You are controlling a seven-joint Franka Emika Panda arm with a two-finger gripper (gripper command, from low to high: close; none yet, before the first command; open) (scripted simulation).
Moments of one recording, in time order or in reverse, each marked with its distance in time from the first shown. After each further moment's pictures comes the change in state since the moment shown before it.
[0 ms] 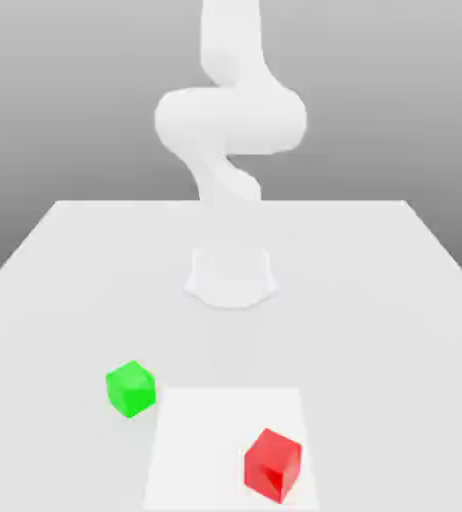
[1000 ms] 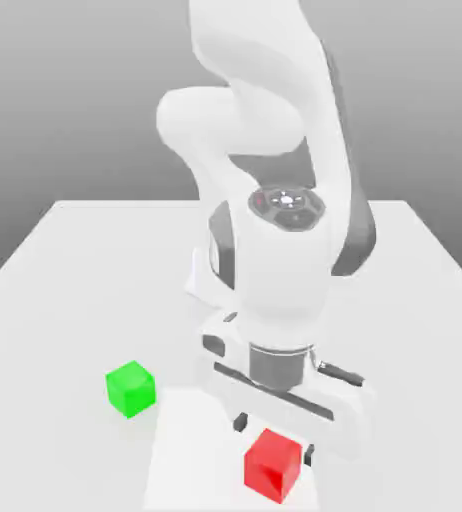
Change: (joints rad) arm -0.057 1.068 0.122 -0.175 -0.178 0.510 0.737
